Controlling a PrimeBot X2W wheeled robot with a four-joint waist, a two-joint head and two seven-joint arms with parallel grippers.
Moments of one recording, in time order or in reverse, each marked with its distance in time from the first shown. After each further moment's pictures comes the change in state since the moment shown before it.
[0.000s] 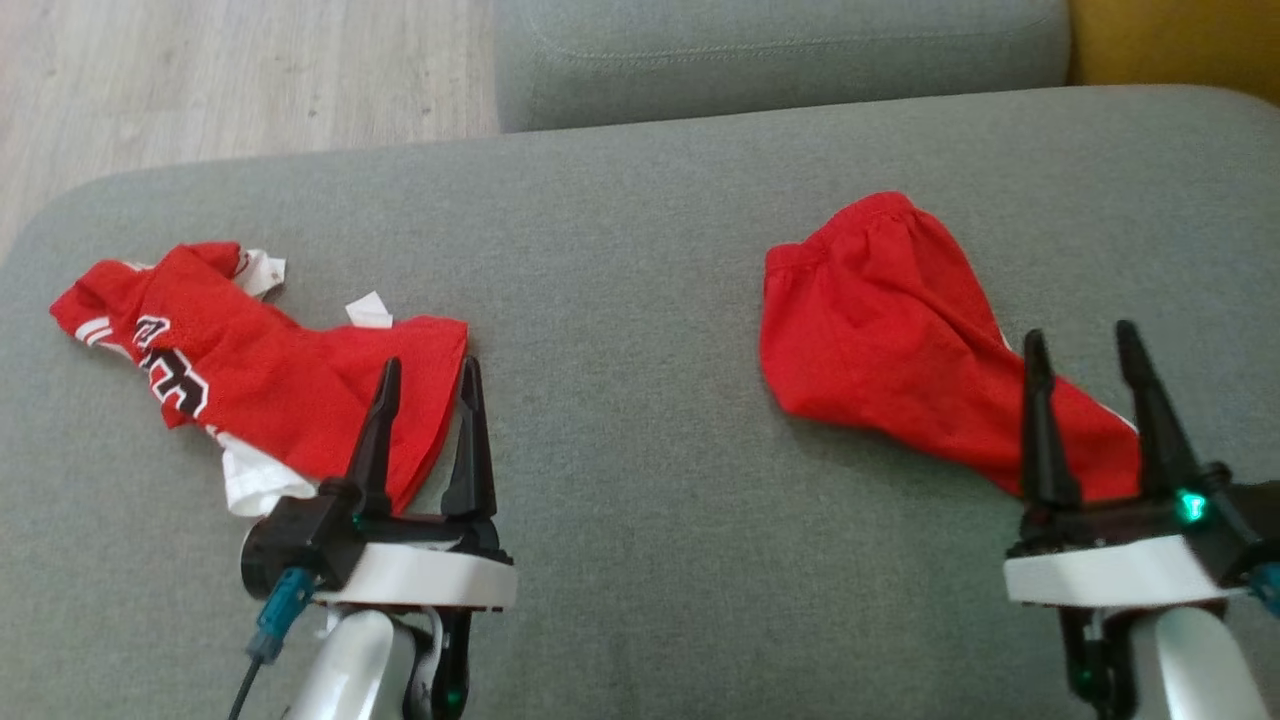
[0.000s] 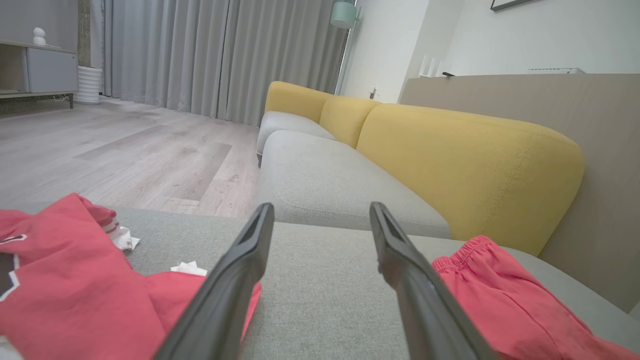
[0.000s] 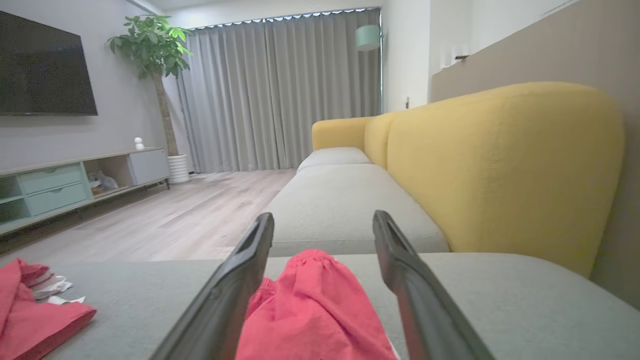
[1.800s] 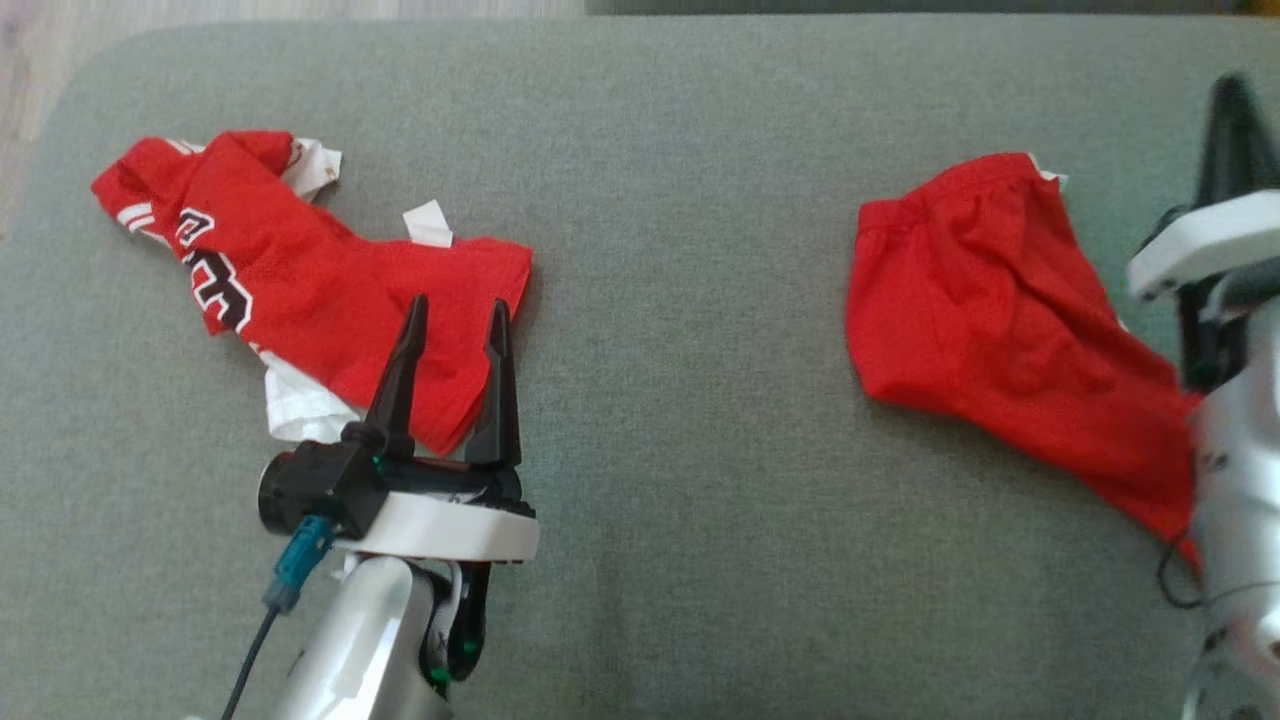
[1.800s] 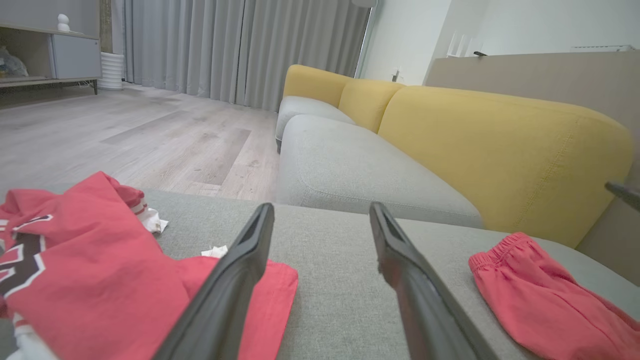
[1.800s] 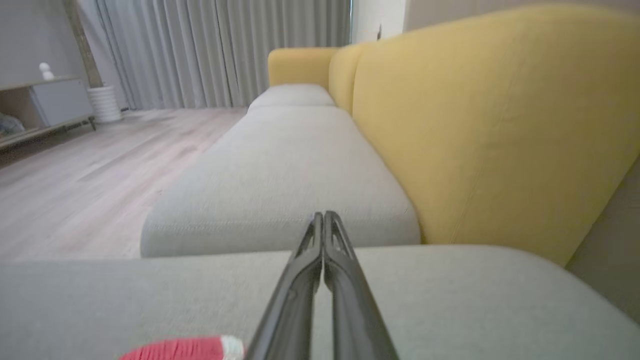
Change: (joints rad) left arm -0.097 -0.001 -0.045 0.007 0.007 -0.007 0.000; right arm -0.711 -0.113 -0.237 0.779 -0.154 0.000 0.069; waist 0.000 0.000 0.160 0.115
